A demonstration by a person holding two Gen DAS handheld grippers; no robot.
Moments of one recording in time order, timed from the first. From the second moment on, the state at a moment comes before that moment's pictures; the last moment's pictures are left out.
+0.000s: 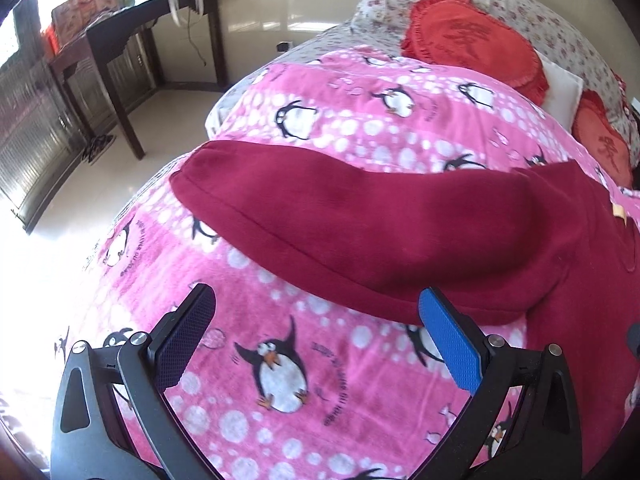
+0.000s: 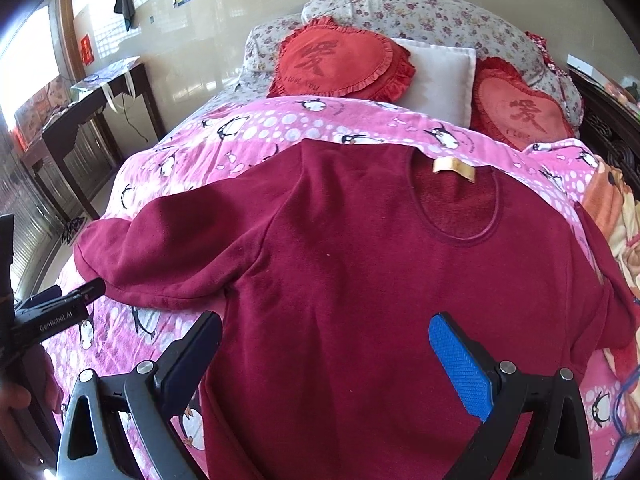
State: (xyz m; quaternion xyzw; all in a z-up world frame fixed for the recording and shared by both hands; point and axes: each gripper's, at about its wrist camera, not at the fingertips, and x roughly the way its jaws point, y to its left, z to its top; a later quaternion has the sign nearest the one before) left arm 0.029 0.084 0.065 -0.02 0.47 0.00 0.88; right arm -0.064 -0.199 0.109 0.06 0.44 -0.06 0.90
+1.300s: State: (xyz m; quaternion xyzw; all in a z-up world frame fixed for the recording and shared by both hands) left arm 0.127 0.156 0.039 -0.17 0.48 0.01 0.86; right arm -0.045 -0.197 0.091 0.06 0.46 -0.05 0.88
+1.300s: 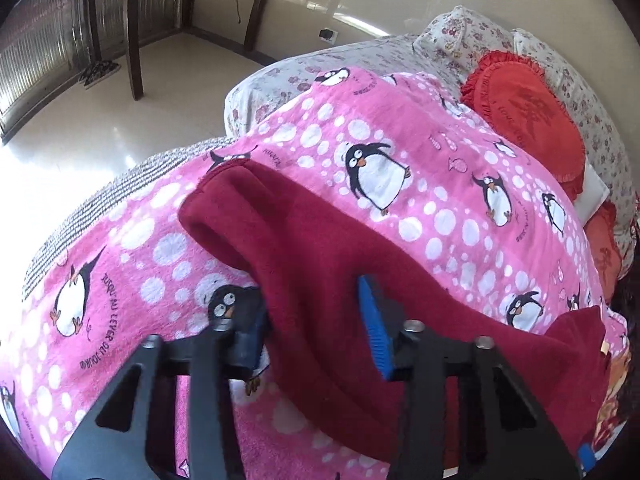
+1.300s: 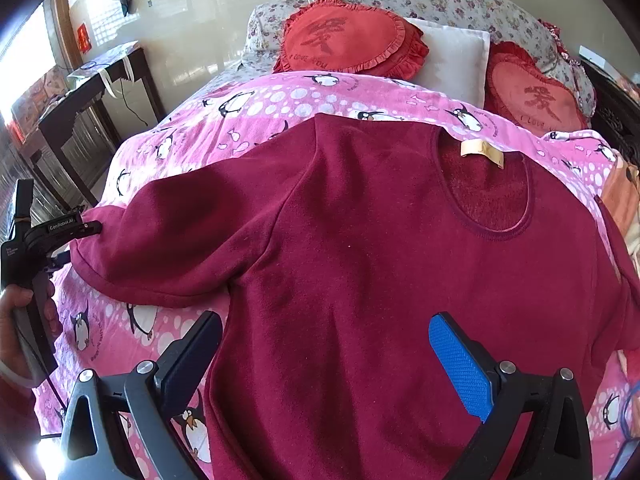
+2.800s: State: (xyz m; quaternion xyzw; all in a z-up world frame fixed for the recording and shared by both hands) left arm 0.023 -0.092 0.086 0.17 0.38 -0.20 0.89; right arm -0.093 -0.377 0.093 0.18 0.42 -0.14 0.88
